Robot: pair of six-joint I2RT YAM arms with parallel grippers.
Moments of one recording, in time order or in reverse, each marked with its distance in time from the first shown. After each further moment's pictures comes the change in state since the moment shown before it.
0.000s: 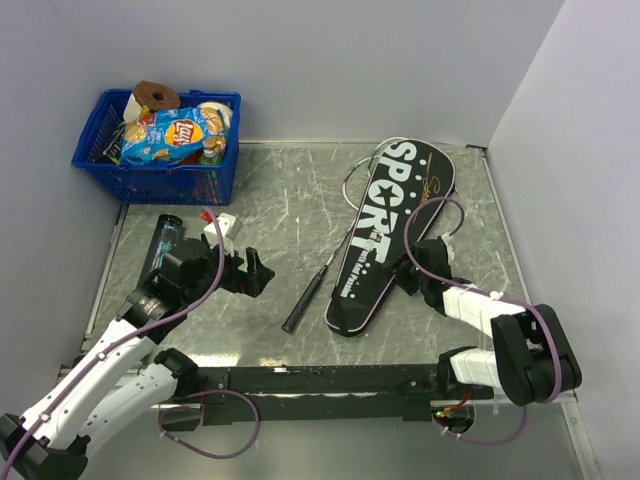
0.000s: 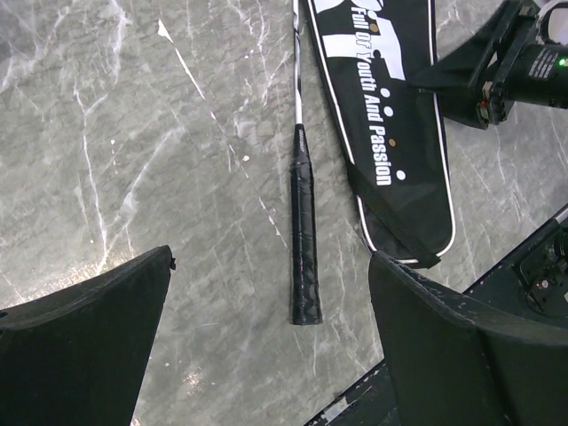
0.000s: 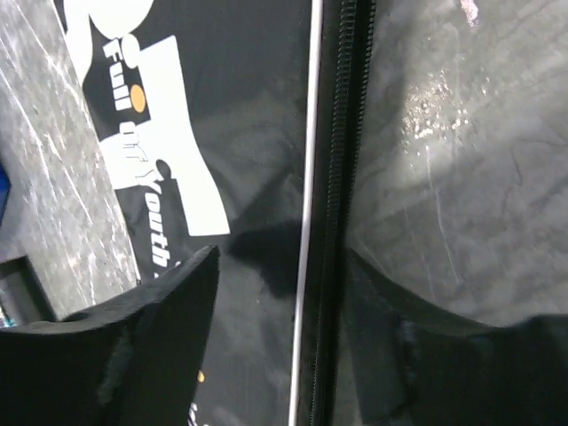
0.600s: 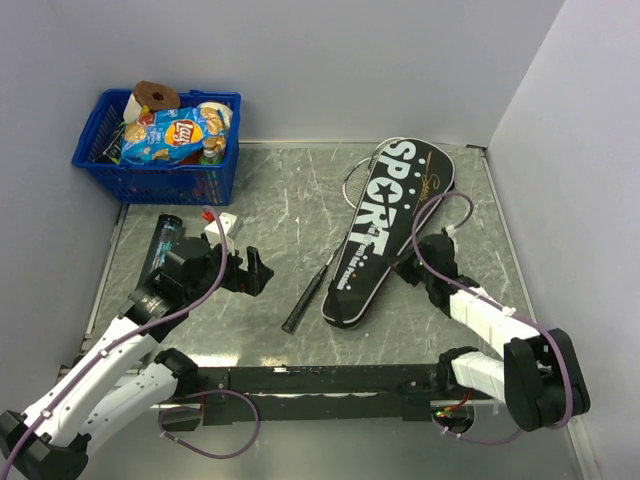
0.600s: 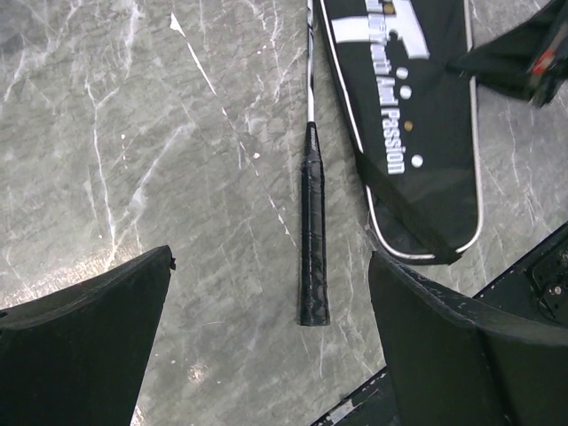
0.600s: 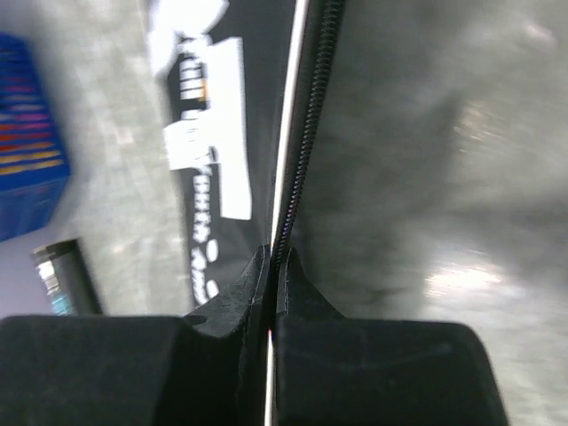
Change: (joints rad) left arm 0.000 0.017 0.000 -0.002 -0.027 0.000; right arm -0.002 -0.127 0.023 -0.049 -0.027 0.003
